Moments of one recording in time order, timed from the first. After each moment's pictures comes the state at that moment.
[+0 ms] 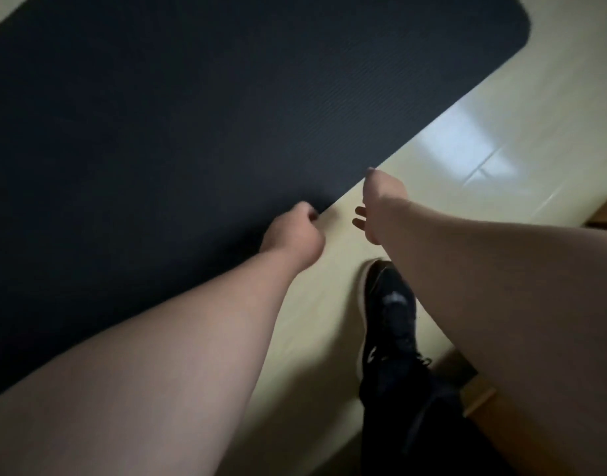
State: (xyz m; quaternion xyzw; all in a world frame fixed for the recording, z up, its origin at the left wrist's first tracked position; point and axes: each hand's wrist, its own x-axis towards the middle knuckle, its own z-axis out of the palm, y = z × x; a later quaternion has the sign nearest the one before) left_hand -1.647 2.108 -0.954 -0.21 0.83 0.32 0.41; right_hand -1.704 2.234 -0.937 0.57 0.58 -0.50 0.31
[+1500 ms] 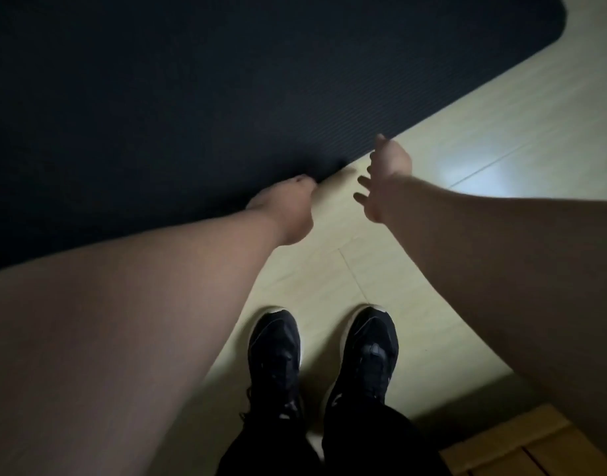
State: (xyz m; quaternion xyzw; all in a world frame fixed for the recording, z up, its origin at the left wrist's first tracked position) left_hand -1.720 2.066 -0.953 -0.10 0.89 0.20 0.40; right_hand -1.800 2.197 -0.961 0.42 0.64 -0.53 0.36
